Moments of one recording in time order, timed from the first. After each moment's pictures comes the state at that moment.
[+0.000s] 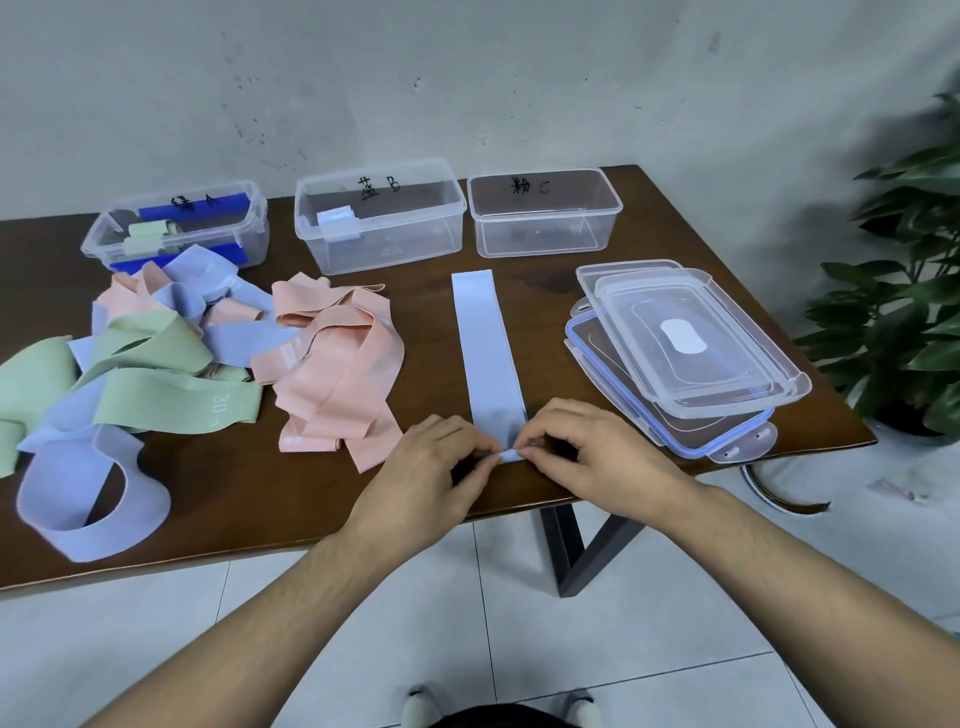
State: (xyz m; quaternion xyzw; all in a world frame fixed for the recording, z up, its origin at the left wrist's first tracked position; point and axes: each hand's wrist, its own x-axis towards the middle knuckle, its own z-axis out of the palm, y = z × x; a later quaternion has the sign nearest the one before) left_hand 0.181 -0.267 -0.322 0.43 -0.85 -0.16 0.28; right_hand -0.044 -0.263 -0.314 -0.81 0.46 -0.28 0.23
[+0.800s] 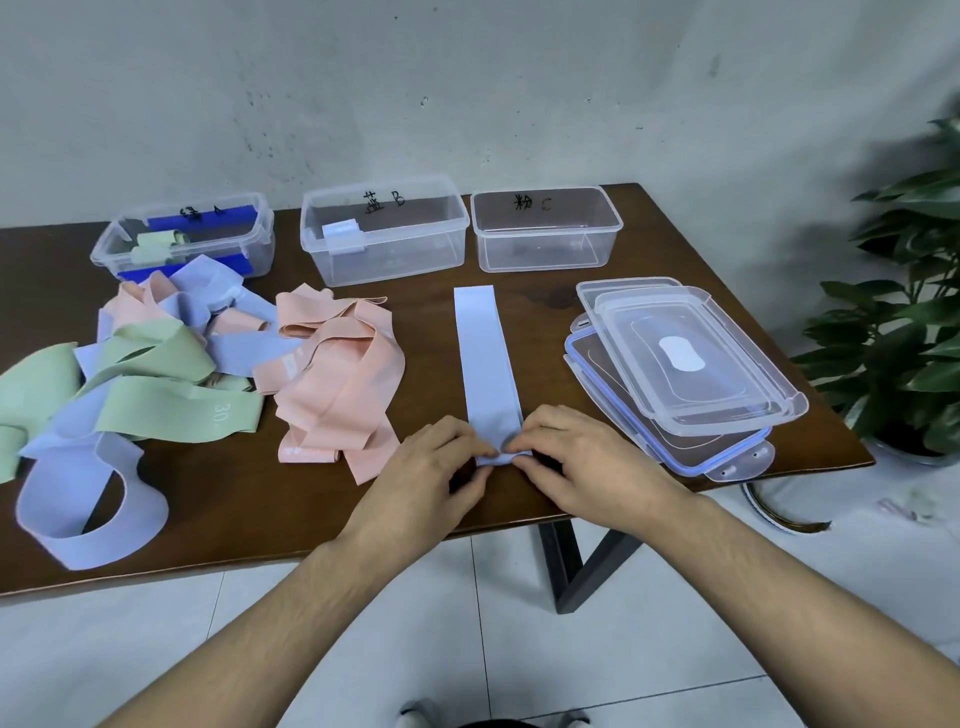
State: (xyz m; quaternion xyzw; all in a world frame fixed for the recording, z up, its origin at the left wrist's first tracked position) left_hand 0.181 -0.270 -0.321 0.44 -0.84 -0.15 0.28; right_hand -0.039 -0.271 -0.313 -0.86 0.43 -0.24 0.12
